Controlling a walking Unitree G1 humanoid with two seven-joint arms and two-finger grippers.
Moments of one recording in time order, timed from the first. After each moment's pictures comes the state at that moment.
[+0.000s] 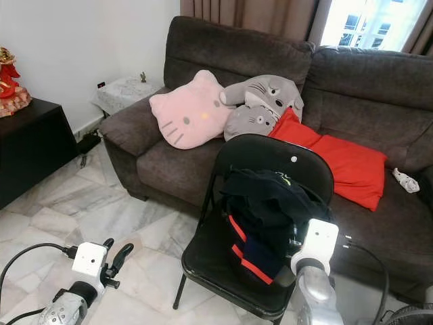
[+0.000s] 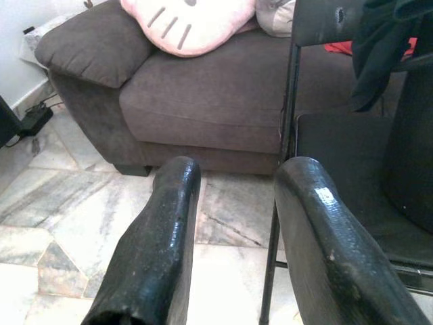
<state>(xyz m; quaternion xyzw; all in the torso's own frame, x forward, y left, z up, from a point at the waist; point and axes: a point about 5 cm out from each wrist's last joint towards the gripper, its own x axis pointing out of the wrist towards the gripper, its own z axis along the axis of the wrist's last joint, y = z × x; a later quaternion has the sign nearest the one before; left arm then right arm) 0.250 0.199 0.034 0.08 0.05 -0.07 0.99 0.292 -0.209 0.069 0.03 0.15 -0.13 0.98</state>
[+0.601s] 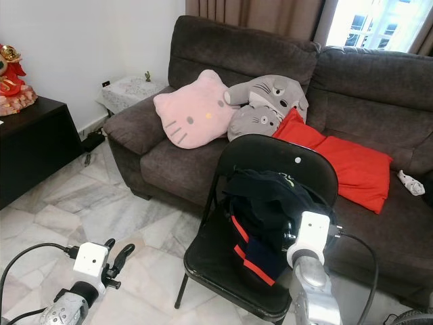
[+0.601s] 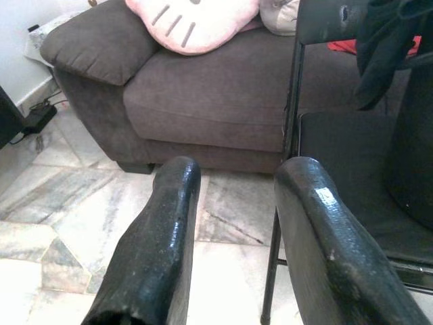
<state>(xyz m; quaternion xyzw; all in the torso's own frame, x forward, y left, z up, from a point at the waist) 0.250 0.197 0.033 0.08 0.05 -0.08 0.99 0.308 -0.213 0.068 0.01 0.16 -0.14 0.98</state>
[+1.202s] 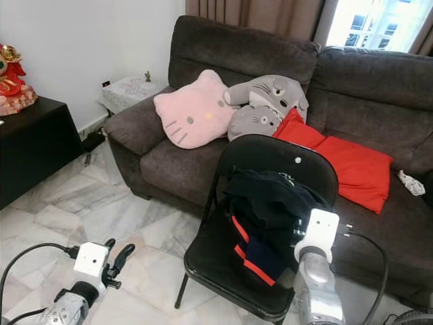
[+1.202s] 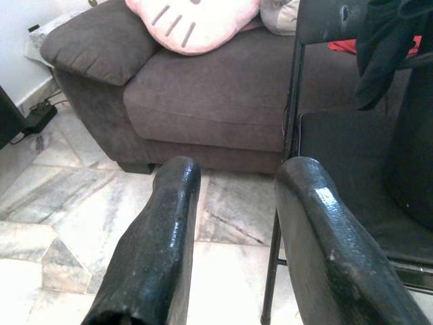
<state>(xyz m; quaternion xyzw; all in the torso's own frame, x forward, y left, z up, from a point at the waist) 0.251 0.197 0.033 0.08 0.05 -0.08 0.99 0.315 -0.223 0.063 0.03 0.16 -0.18 0.97</state>
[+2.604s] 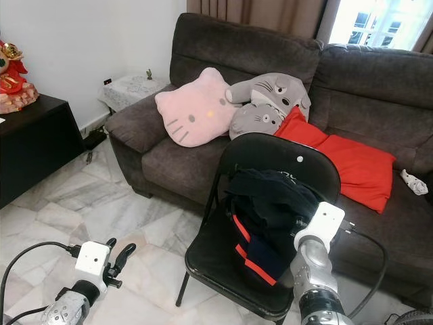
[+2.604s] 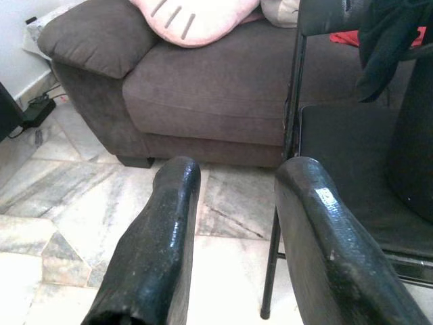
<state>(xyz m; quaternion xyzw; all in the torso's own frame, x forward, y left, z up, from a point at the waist) 0.253 0.196 0.032 0.08 0.06 -0.08 0.99 0.338 -0.227 0.062 0.12 0.17 -0.21 0.95</state>
